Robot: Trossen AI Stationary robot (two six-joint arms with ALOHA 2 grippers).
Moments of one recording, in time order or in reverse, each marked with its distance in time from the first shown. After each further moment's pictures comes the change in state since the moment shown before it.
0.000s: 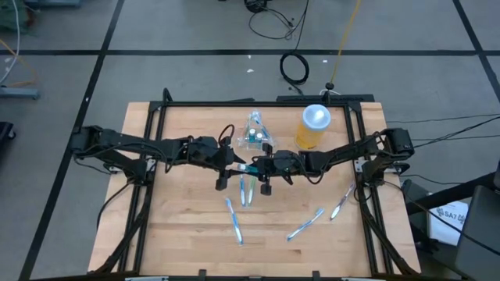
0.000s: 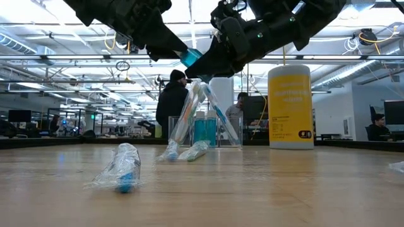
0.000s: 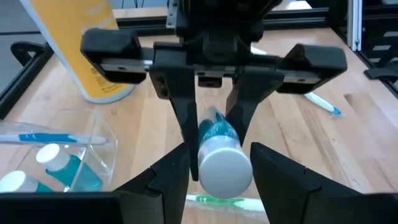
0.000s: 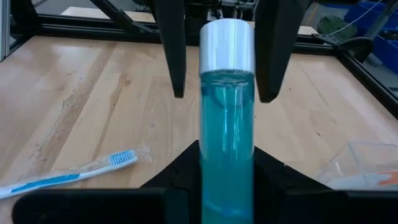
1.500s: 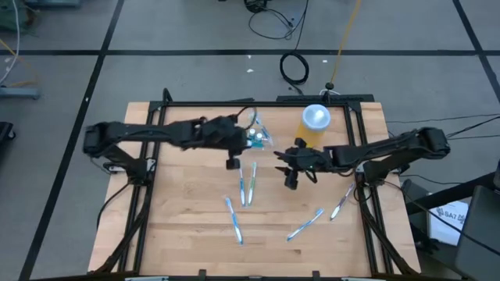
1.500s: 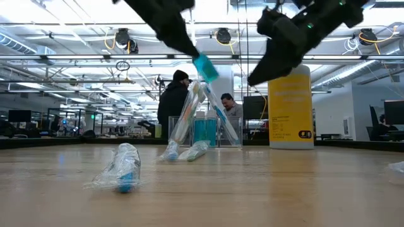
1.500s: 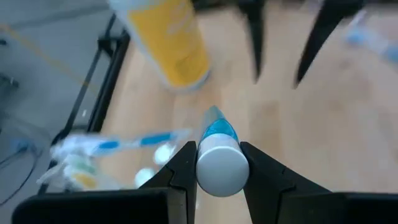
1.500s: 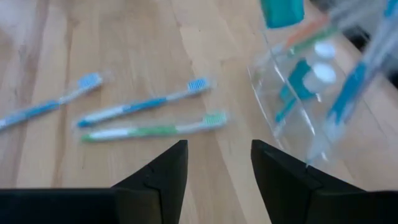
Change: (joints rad) left arm 0.112 0.150 0.400 -0.432 -0.173 0.182; right arm 0.011 -0.388 -0.153 -0.512 0.162 0.238
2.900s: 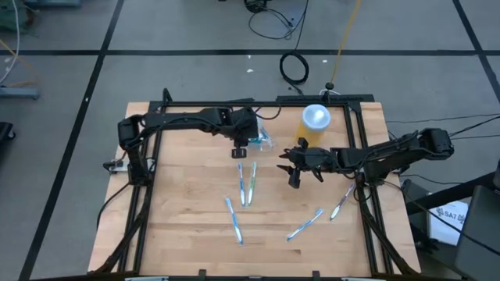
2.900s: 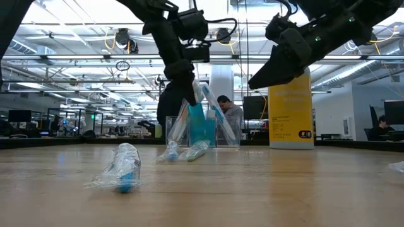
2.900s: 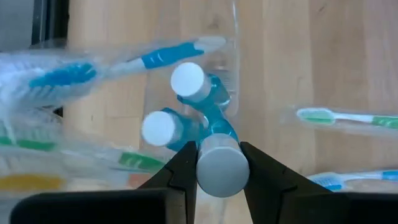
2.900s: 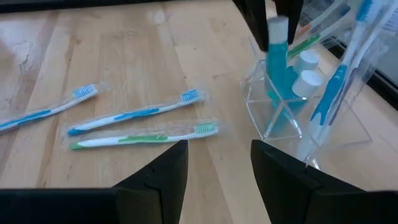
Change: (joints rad) left arm 0.171 0.338 0.234 -0.298 0.057 0.119; right arm -0.026 -0.057 -0.188 0.276 -0.005 -0.062
